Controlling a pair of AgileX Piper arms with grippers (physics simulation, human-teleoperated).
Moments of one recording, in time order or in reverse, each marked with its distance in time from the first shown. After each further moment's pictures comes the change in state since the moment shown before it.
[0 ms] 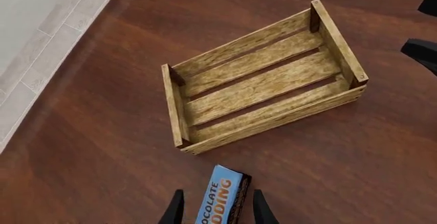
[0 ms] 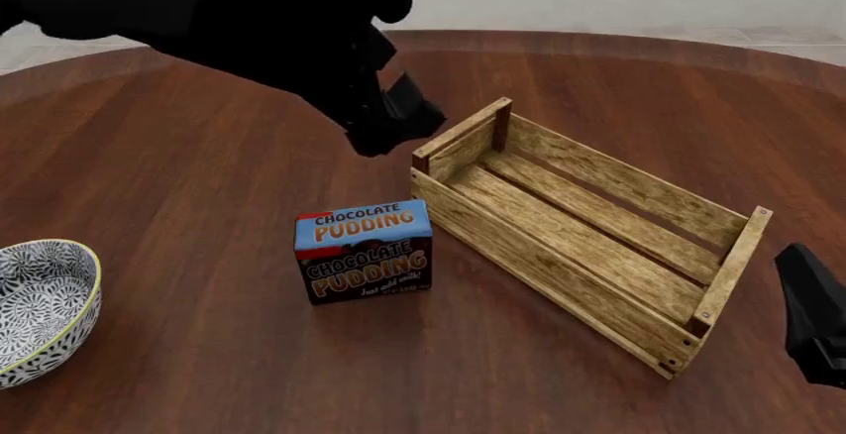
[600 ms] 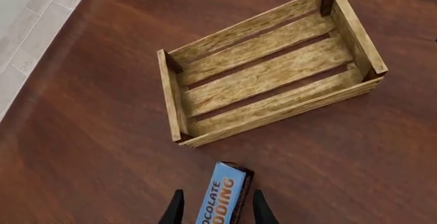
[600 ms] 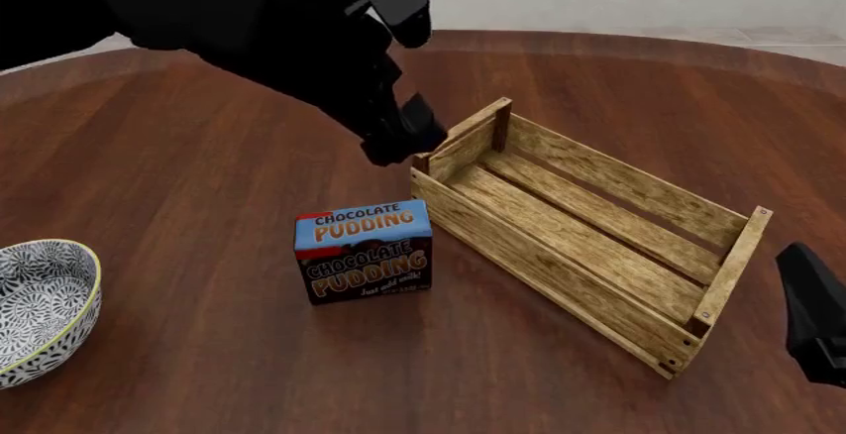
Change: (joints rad) left arm 0.027 0.090 -0.028 0.015 0.006; right arm -0.002 0.002 0.000 -0.004 0.011
